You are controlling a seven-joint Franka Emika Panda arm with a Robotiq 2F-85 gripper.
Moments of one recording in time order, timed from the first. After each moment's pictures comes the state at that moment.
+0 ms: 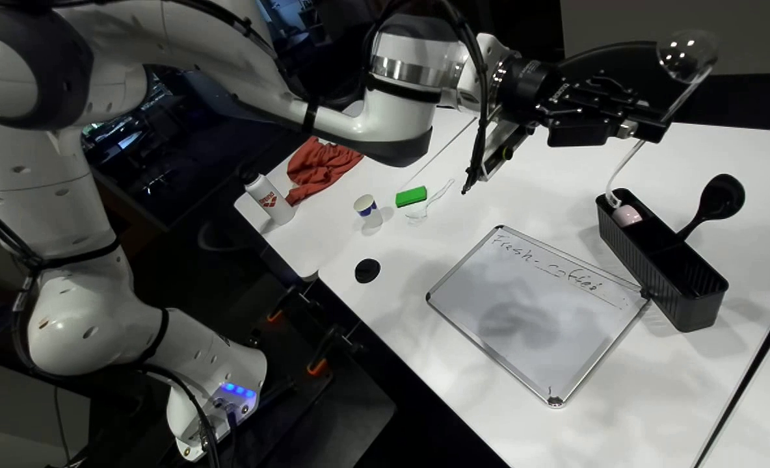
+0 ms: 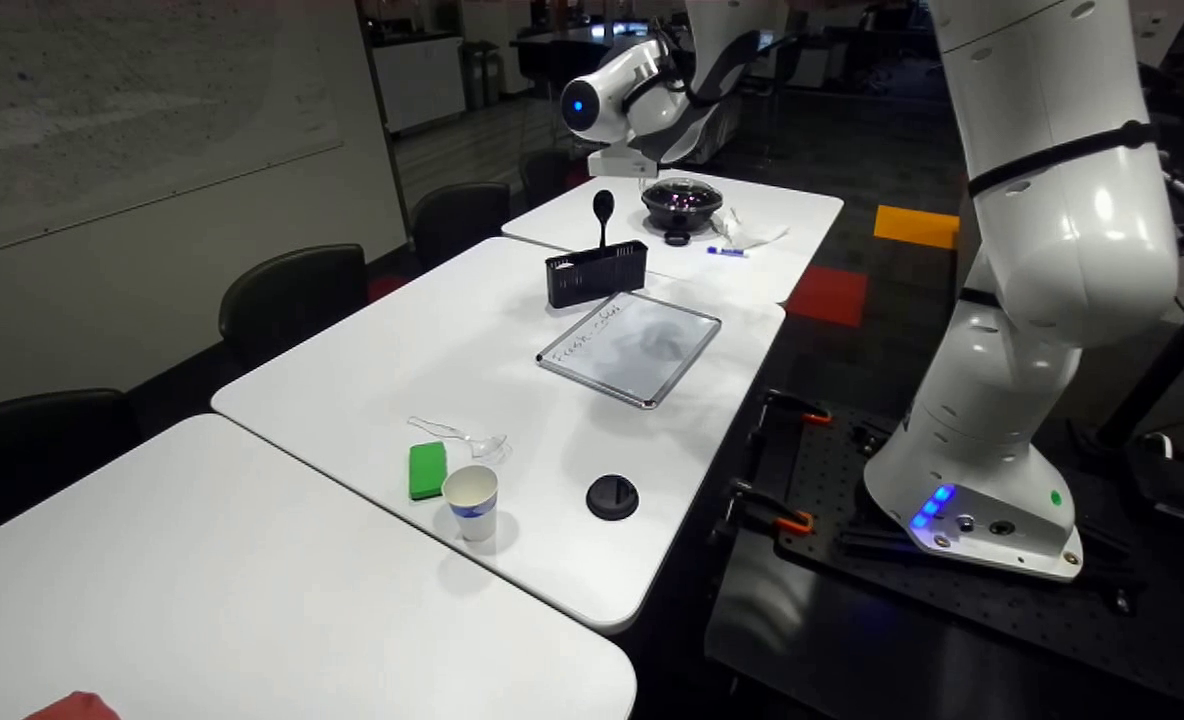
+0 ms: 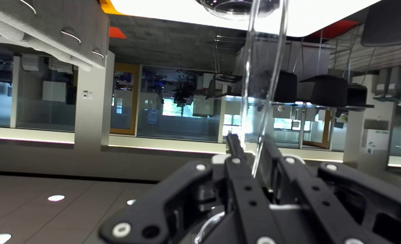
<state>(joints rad) -0.12 0.55 -0.46 -1.73 -1.52 2.31 2.11</state>
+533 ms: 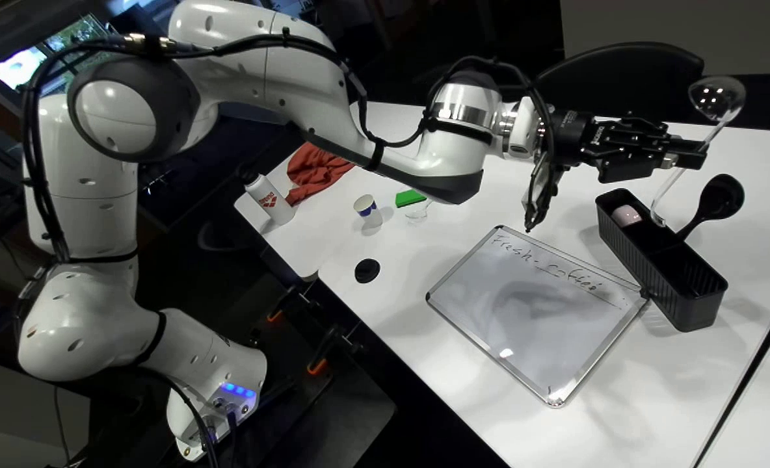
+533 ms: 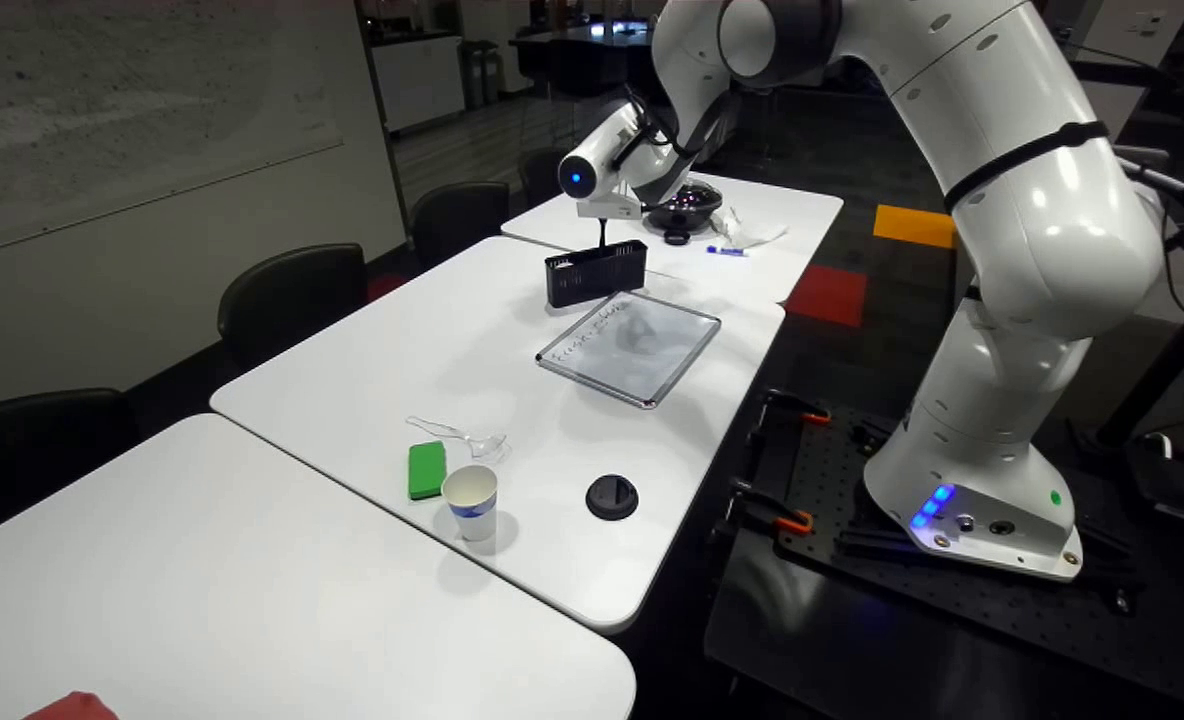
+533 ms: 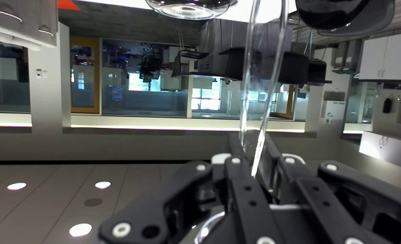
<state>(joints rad) -0.27 0.81 -0.31 -1.52 -1.78 2.30 2.33</state>
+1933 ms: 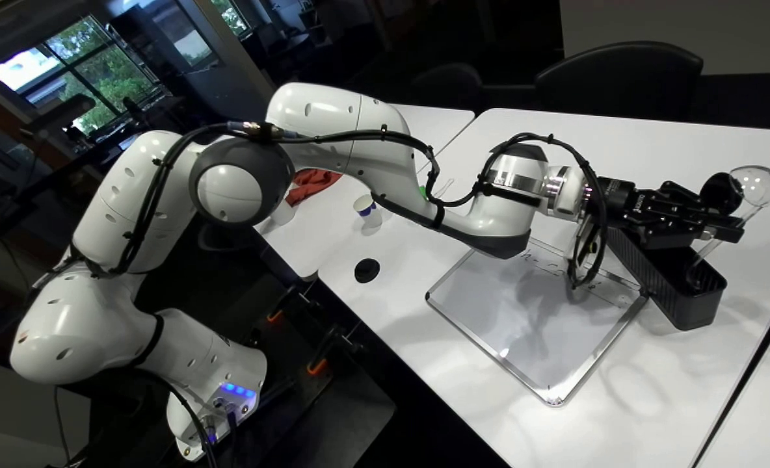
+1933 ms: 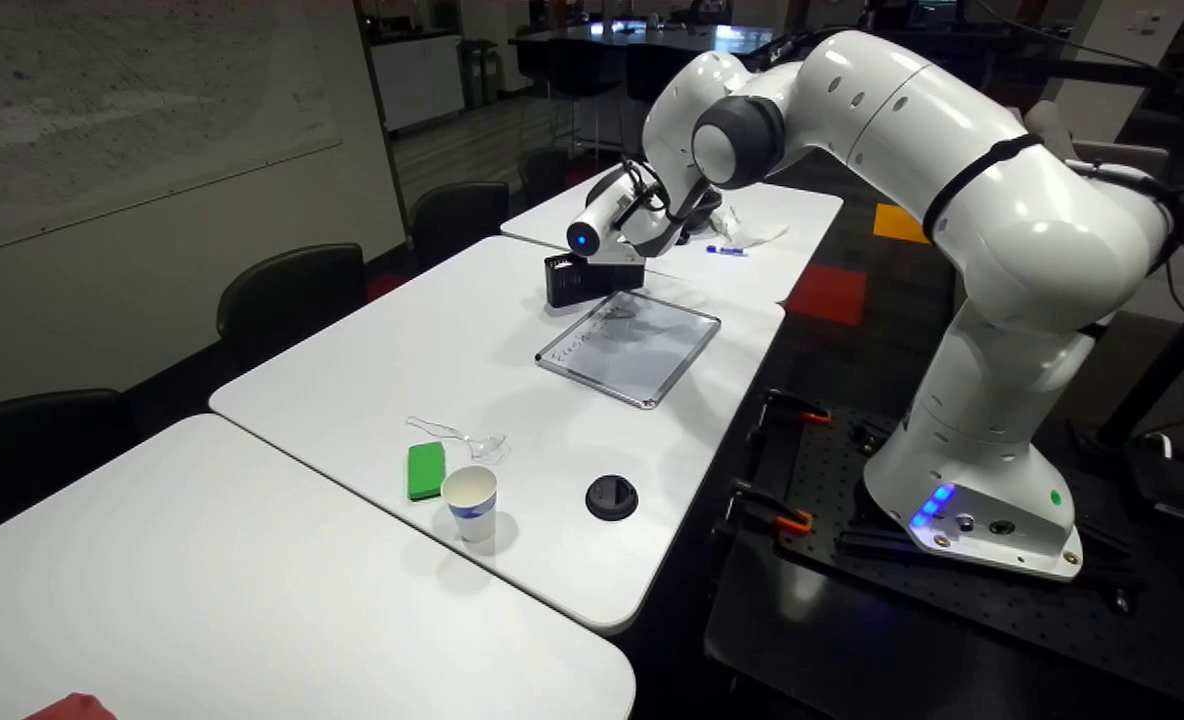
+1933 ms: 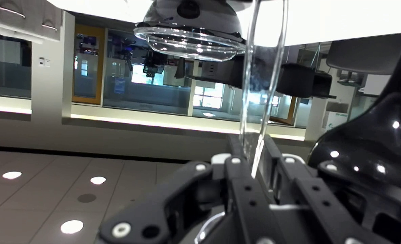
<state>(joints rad) -0.39 1.19 -0.27 -1.16 -1.78 2.28 2.29</state>
